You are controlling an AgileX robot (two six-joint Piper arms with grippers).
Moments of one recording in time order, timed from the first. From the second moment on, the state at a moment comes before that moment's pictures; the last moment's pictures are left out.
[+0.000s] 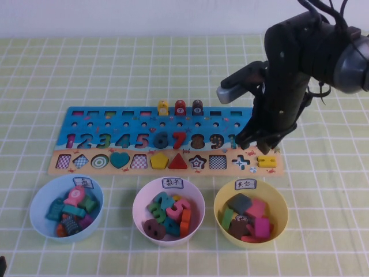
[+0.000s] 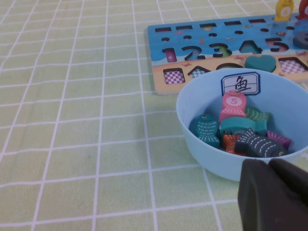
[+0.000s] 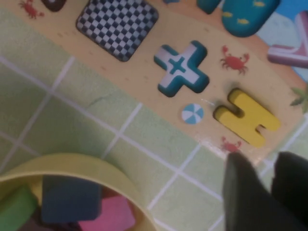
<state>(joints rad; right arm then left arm) 0.50 2.02 -1.75 -0.07 1.23 -0.09 -0.12 -0.01 0.03 0.02 0.37 -0.01</state>
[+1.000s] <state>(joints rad) 0.46 2.13 -1.76 -0.04 1.23 0.23 -0.12 -0.01 0.03 0.02 0.37 -0.01</state>
